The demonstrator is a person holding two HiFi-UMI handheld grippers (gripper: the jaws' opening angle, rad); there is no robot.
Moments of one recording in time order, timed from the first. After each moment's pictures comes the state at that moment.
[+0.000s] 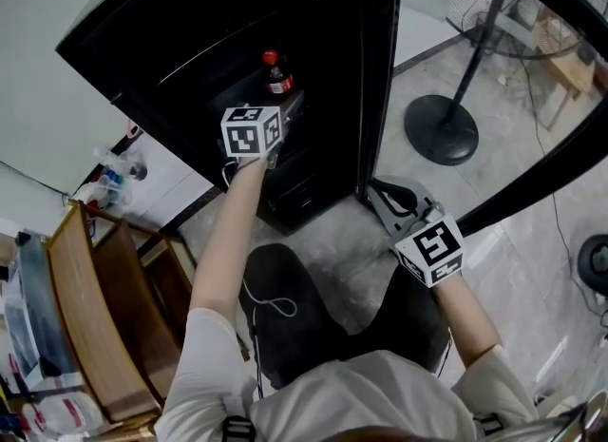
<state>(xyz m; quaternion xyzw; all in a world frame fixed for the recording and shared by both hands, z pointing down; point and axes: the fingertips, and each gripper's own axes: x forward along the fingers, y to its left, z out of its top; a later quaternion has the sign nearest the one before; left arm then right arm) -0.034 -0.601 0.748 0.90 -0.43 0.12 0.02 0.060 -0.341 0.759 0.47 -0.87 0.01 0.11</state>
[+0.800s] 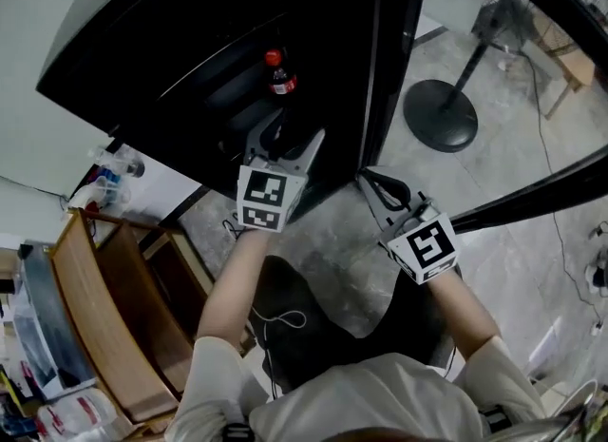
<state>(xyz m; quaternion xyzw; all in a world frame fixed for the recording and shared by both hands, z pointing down) -0.015 -0.497 0.727 0.92 -0.36 0.13 -0.07 0.036 -0.375 0.723 0.48 -0.87 0.01 0.08</state>
